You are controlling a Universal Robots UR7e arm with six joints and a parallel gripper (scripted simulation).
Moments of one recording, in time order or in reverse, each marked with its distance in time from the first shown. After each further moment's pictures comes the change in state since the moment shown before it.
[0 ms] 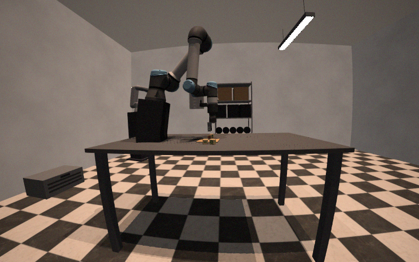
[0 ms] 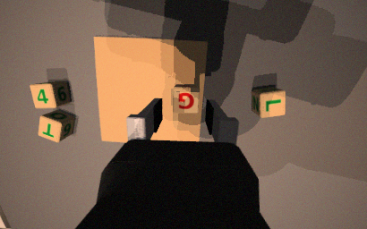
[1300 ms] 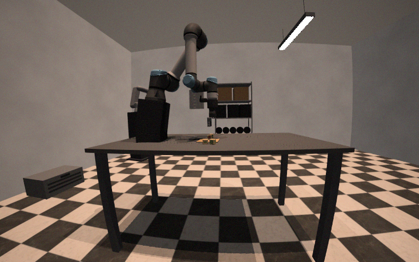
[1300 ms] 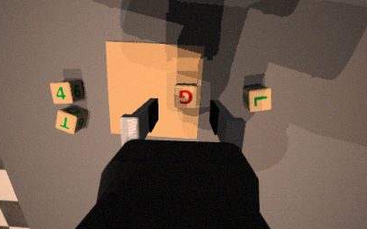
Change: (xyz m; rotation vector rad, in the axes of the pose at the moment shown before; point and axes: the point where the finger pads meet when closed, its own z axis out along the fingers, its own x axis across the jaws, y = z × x) arm 0.001 -0.001 -0.033 0.005 0.001 -0.001
